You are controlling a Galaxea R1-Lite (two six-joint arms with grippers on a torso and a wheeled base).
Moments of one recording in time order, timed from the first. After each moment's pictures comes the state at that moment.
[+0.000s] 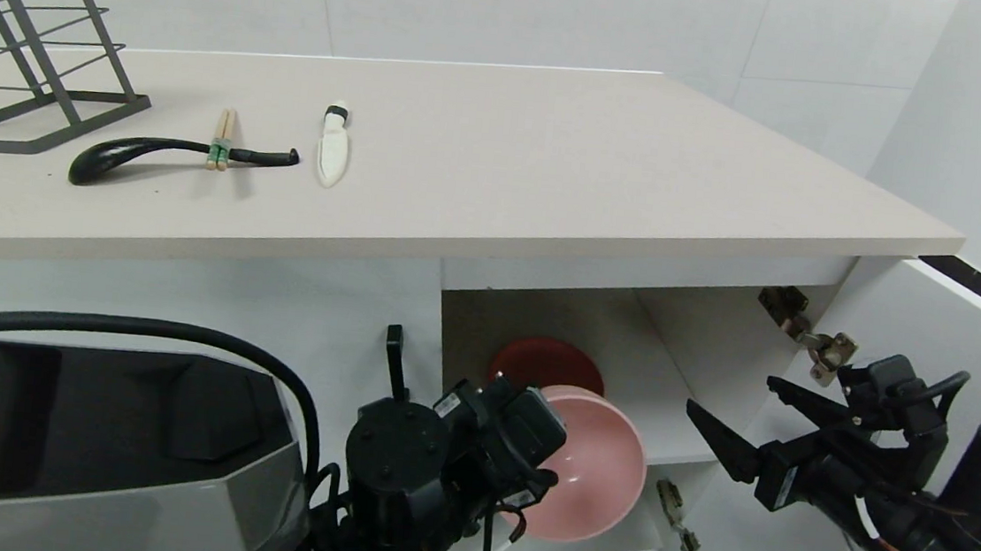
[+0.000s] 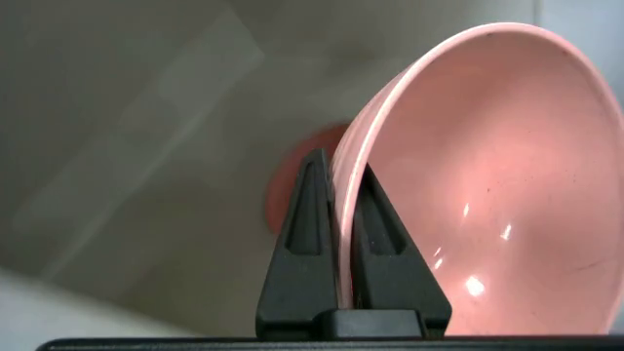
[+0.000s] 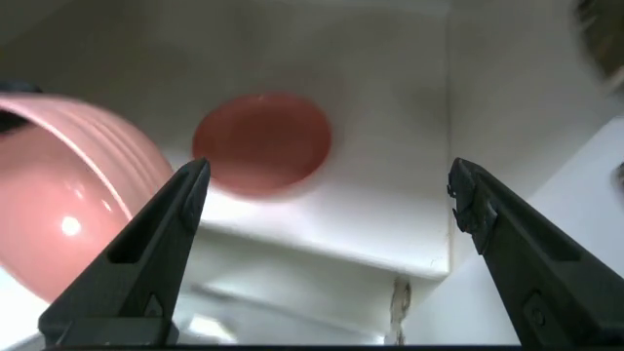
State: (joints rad) left arm -0.93 2.20 -0.60 -1.57 0.28 0.51; right arm 0.41 1.79 -0.06 -1.57 -0.02 0.00
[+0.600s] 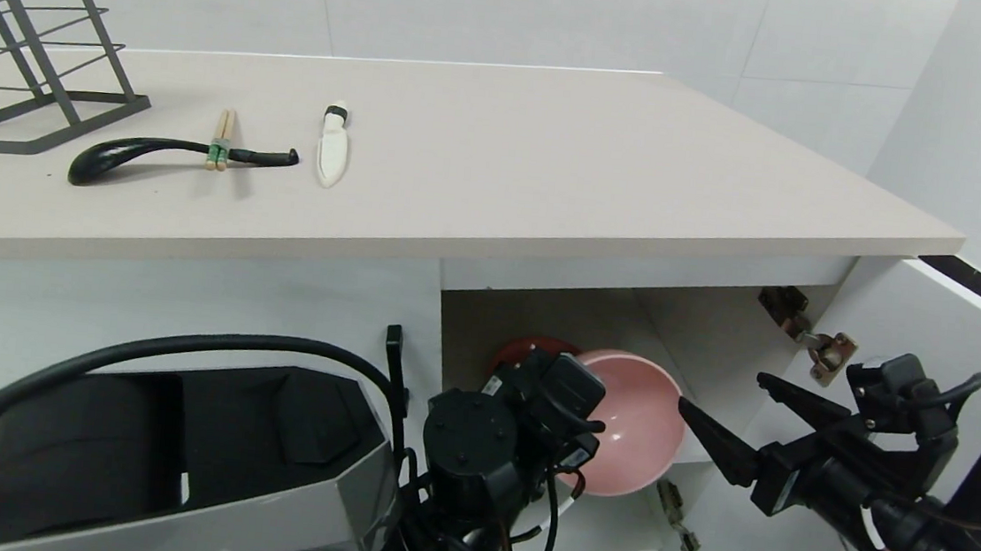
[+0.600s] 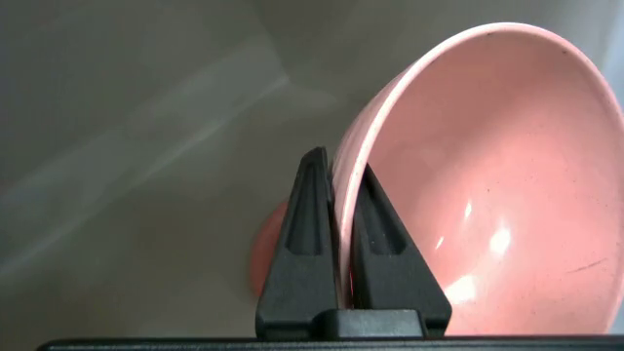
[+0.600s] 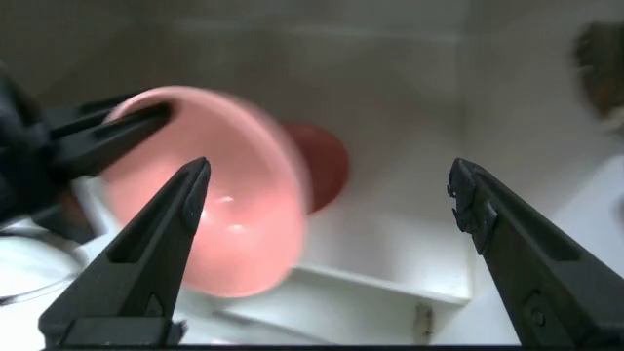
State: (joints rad) left arm -0.96 2.33 -0.85 -1.57 0.40 0.40; right arm 0.46 1.76 -0.05 -1.57 -0.02 0.04
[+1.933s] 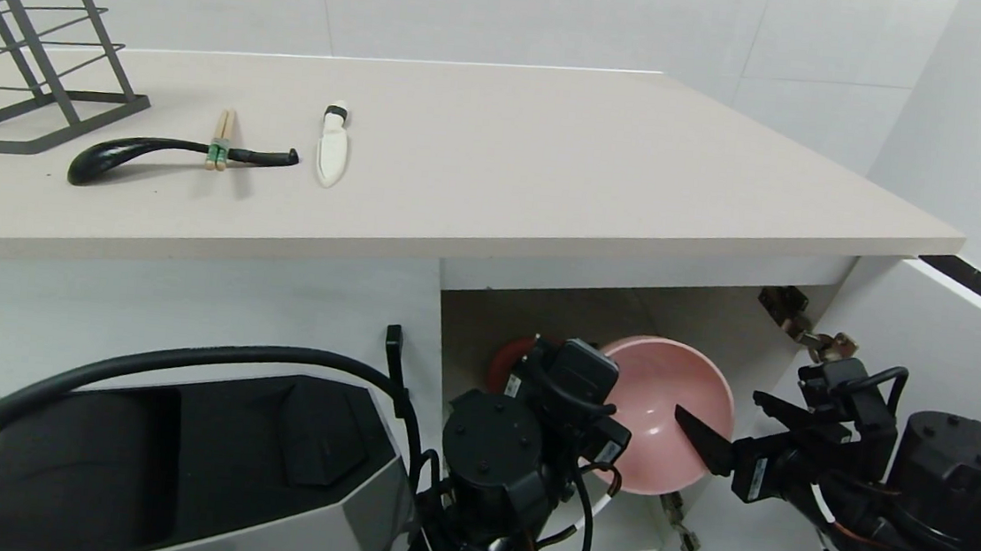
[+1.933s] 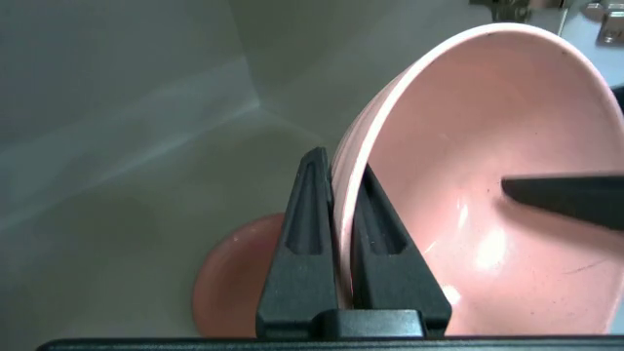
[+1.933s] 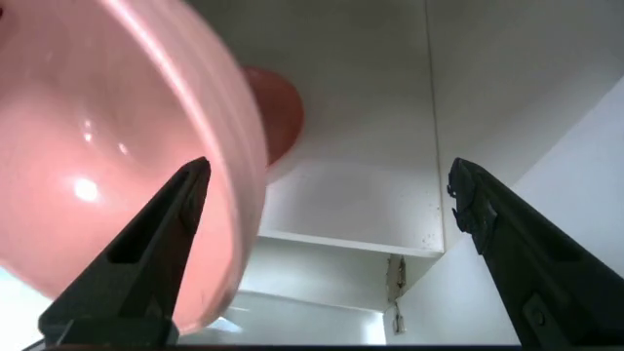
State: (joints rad) left arm -1.00 2.33 -0.92 -1.57 0.42 0.26; right arm 0.39 1.93 -0.09 -1.57 -0.05 0.04
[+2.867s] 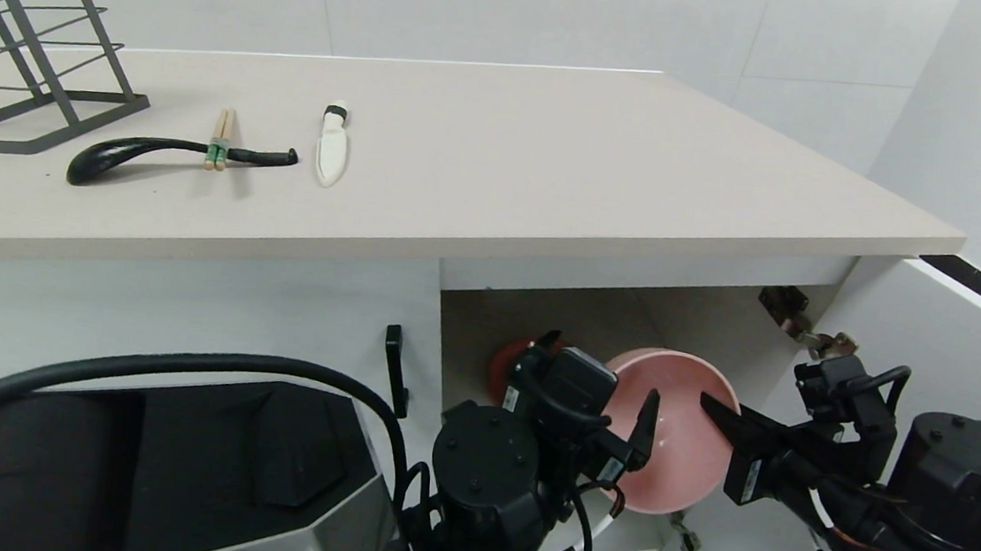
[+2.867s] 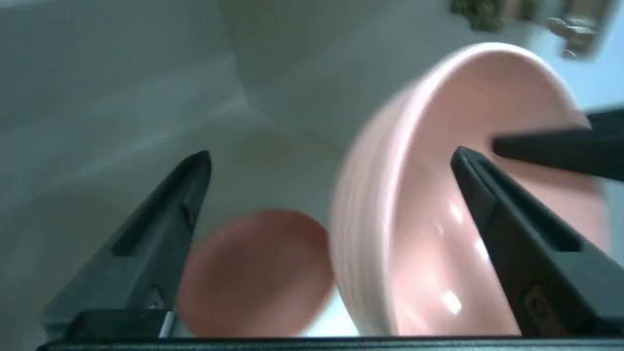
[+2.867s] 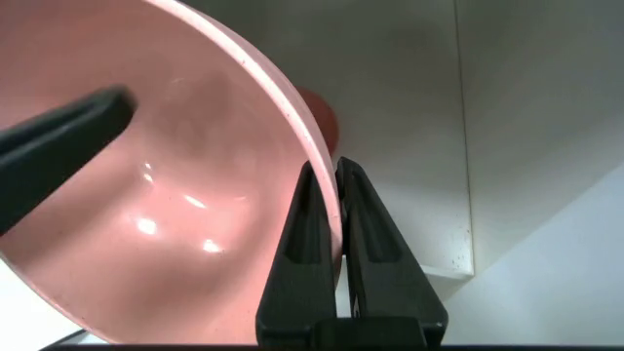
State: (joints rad) left arm -1.04 2.28 -0.84 -1.57 0.42 0.20; right arm 0.44 1.89 -0.10 -1.57 -0.05 0.04
